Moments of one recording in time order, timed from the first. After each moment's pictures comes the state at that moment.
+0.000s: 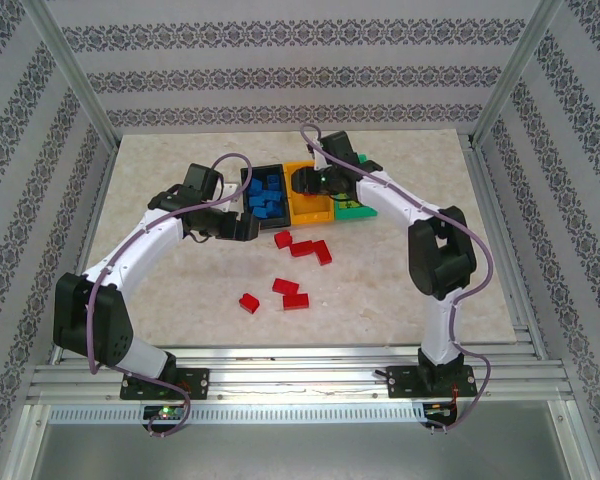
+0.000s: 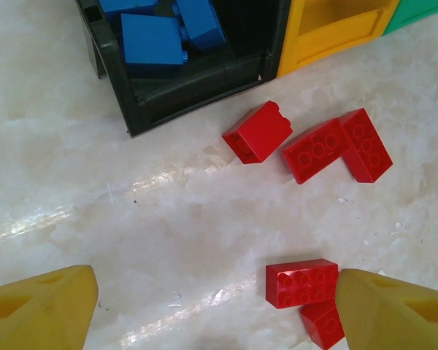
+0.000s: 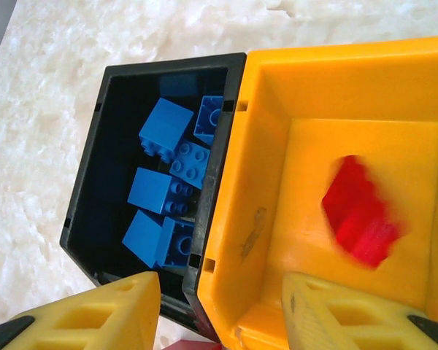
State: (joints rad) left arm -0.27 1.49 1.19 -0.75 0.30 -0.18; right arm 0.44 2.01 1.62 -0.40 -0.30 0.39
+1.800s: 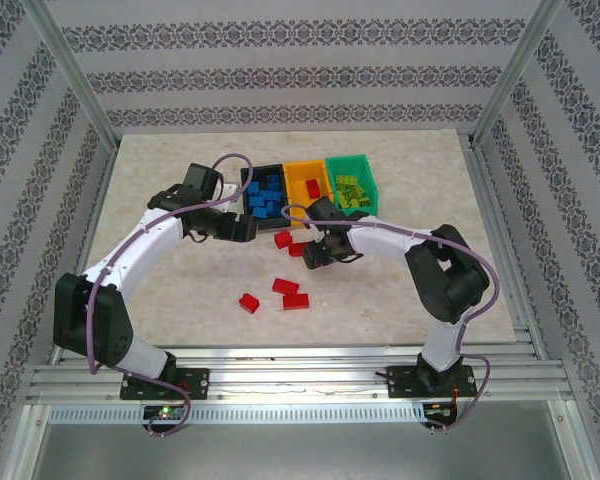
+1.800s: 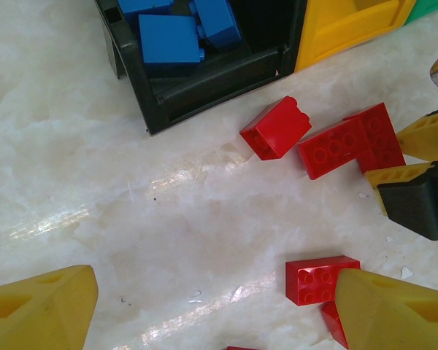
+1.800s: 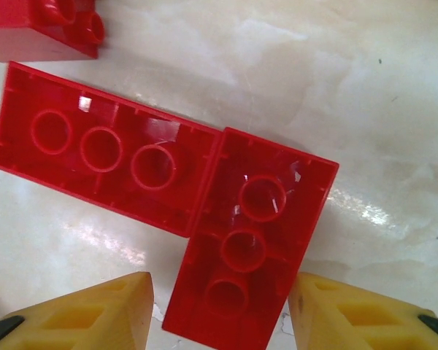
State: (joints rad) left arm -0.27 1.49 1.20 -0.77 0.27 -0.14; right arm 0.62 1.85 1.16 -0.54 -0.05 0.25
